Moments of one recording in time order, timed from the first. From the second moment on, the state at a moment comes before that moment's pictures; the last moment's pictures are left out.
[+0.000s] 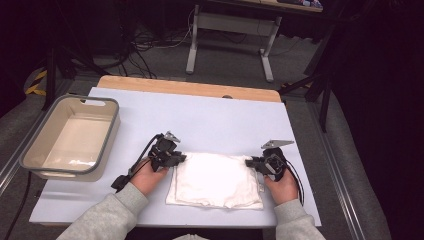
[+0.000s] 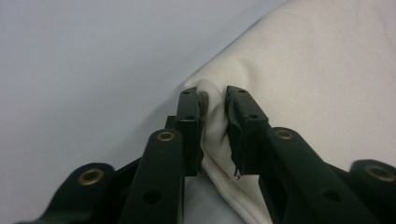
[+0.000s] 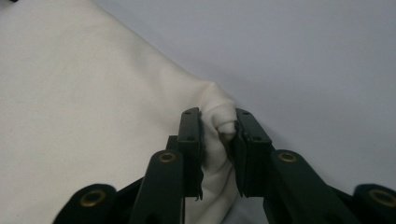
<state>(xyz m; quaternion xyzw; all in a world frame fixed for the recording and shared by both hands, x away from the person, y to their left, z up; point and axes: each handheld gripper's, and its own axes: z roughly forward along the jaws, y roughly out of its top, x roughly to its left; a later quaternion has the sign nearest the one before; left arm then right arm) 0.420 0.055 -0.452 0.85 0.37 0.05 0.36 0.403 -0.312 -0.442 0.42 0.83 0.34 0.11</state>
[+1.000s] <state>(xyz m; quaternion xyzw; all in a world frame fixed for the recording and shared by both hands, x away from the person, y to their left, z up) 0.443 0.057 -0.447 0.82 0.41 0.13 0.38 0.434 -0.303 -0.433 0.45 0.80 0.33 0.22</state>
